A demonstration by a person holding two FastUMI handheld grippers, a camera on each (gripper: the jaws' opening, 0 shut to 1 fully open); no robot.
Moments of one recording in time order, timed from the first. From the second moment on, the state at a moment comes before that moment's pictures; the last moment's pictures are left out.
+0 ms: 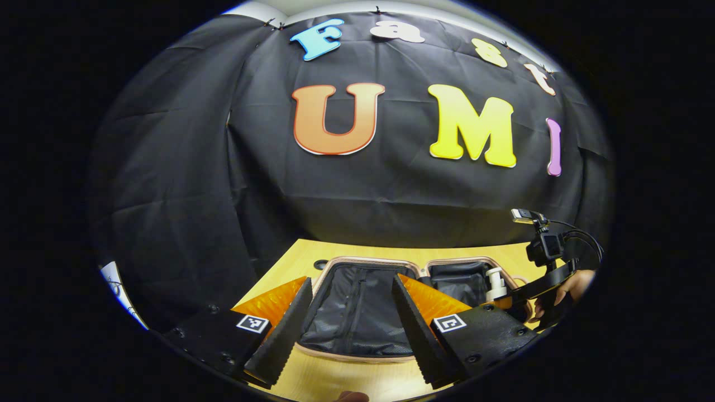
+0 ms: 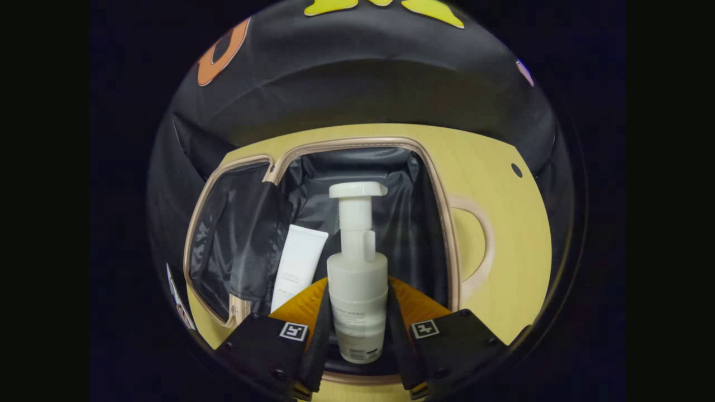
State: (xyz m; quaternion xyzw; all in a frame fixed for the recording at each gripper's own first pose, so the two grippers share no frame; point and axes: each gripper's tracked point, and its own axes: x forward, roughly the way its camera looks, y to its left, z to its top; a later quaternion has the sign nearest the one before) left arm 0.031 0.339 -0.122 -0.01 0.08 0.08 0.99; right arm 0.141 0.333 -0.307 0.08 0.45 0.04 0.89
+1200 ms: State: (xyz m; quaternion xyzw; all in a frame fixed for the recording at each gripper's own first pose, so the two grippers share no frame) left arm 0.125 0.490 -0.286 -0.52 0.20 0.08 0.83; right arm 0.030 0.330 -0.186 0.02 0.32 0.18 0.93
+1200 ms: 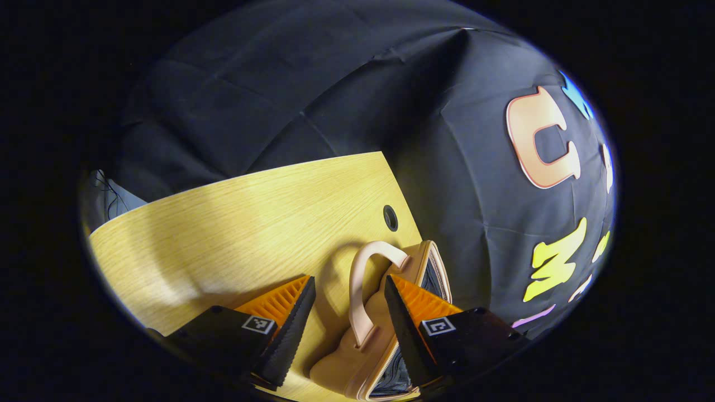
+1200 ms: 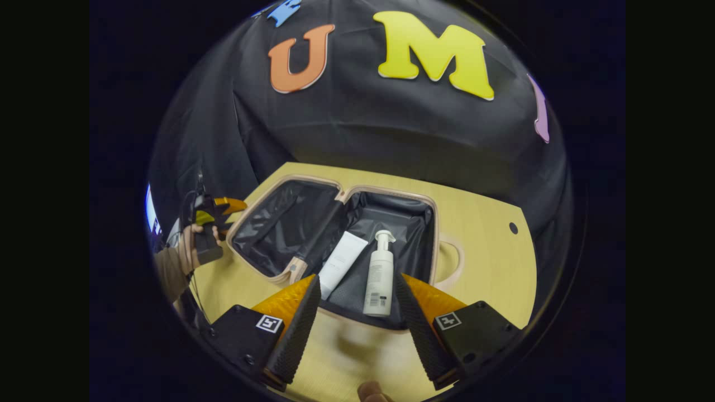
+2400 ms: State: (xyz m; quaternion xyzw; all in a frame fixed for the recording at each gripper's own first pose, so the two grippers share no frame) left arm 0.111 0.446 -0.136 -0.39 0.16 0.12 0.90; right arm -0.079 0.095 -0.040 0.07 0.14 0.00 0.99
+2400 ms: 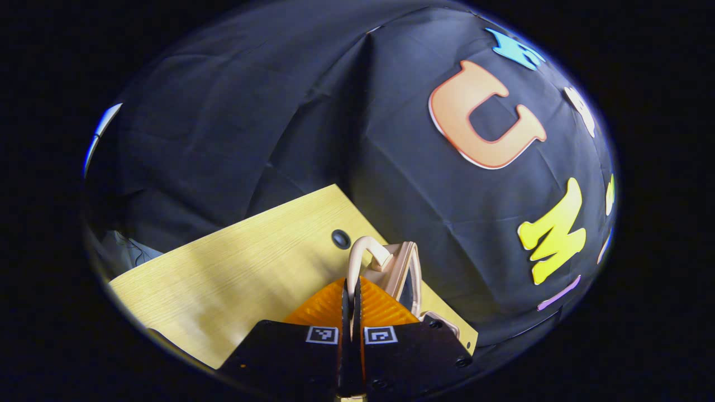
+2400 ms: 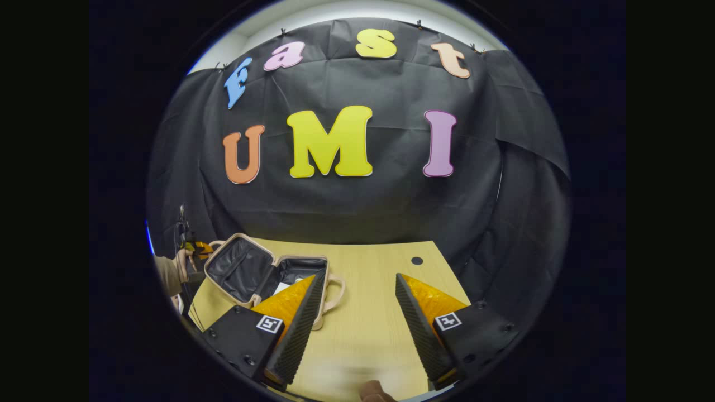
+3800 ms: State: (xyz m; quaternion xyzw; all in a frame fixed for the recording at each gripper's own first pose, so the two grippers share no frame) left arm 0.107 0.053 -0.075 -0.07 0.14 -0.05 0.99; right arm -0.074 0.008 -0.058 0.08 0.14 0.03 0.99
